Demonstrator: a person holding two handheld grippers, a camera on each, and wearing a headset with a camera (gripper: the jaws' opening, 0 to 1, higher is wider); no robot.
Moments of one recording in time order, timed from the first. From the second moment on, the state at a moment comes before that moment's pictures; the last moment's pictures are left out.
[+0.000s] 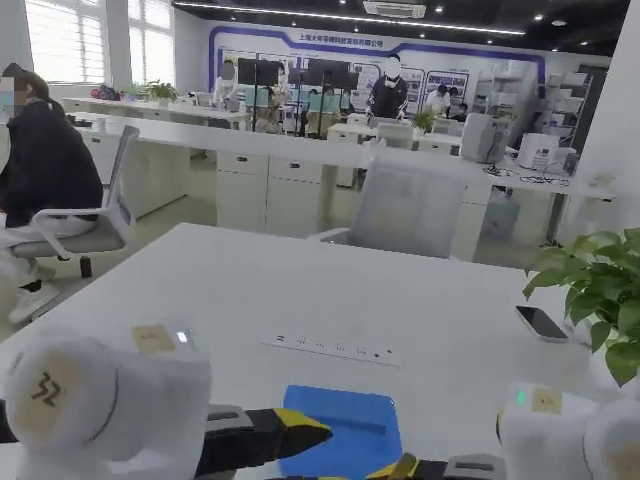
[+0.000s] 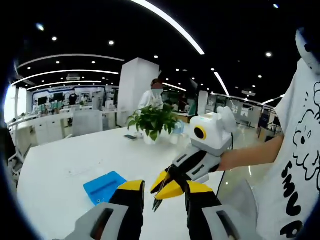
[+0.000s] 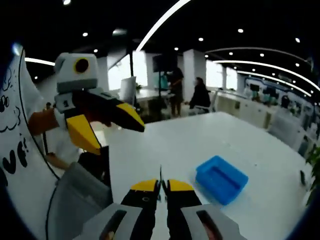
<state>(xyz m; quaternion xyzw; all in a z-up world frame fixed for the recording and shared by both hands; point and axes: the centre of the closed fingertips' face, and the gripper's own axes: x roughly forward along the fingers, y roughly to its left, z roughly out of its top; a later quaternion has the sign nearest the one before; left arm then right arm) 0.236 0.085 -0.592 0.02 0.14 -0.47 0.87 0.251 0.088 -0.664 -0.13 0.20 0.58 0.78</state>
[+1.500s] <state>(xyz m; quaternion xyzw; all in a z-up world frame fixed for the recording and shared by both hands) 0.293 0.077 -0.735 0.25 0.21 -0.57 0.75 0.296 0.094 -0.789 -0.33 0.30 0.64 0.63</state>
